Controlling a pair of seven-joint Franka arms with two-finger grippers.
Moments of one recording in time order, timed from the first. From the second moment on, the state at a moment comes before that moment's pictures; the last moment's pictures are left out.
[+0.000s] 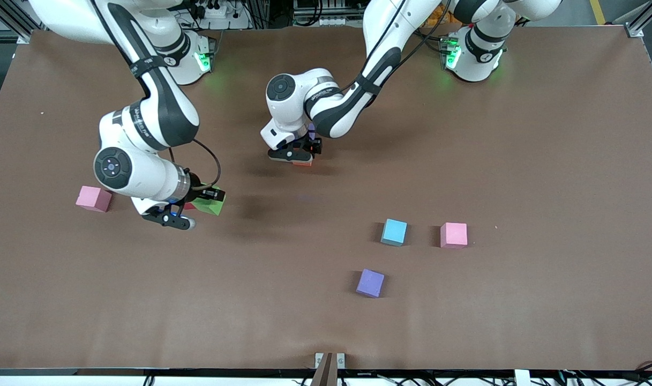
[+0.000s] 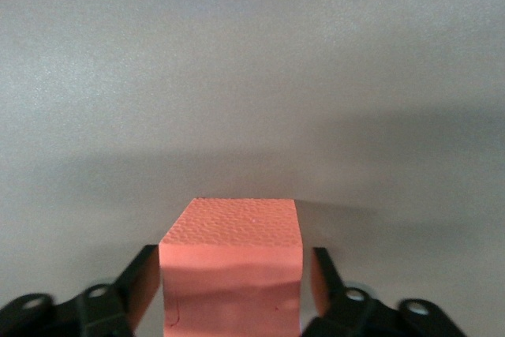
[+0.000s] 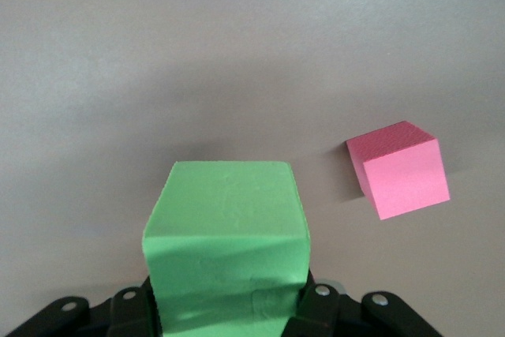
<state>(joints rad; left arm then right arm) -0.92 0.82 -0.17 -1.44 0.17 2.22 -1.01 0.08 0.35 0.25 -1.82 0.10 2.00 0.53</state>
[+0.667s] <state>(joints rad) -0.65 0.73 -0.08 -1.42 0.18 2.18 -0.87 0.16 0.35 0.25 -1.80 0.10 2.02 0.53</state>
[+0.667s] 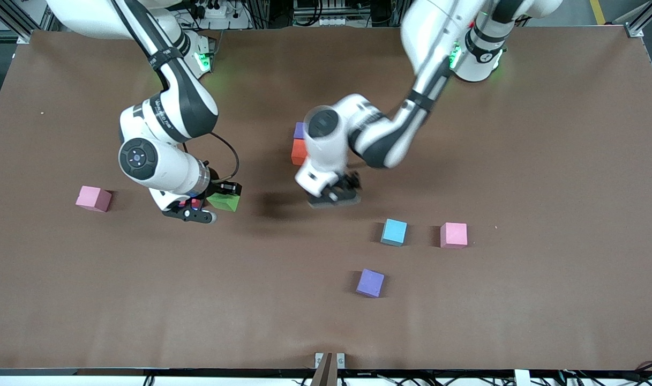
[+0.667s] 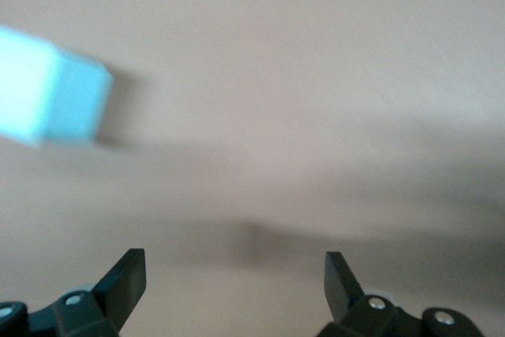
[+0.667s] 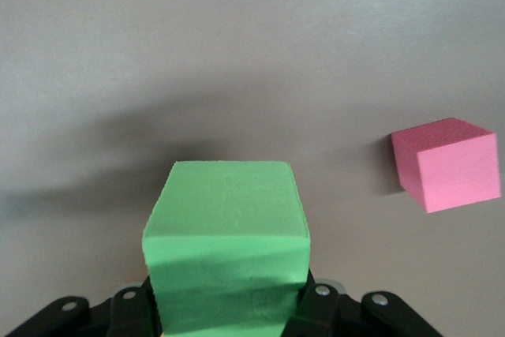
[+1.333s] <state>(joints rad) -0.47 0.75 -0.09 -1.43 0.10 2.17 -0.25 0.29 0.35 0.40 -1.85 0.10 2.00 0.65</state>
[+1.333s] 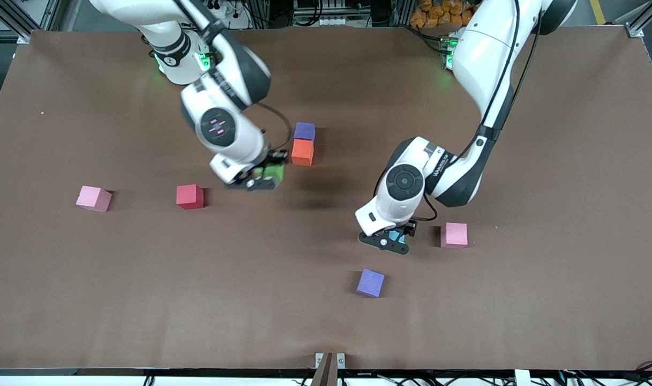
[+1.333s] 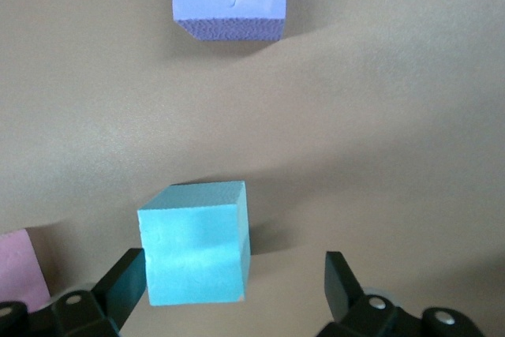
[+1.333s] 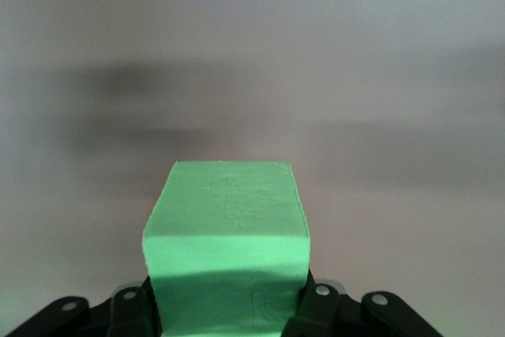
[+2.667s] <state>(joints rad) -0.43 0.81 -0.10 -1.44 0.03 2.17 -0.28 0.30 0.31 0.75 -2.20 0.10 2.20 0.90</state>
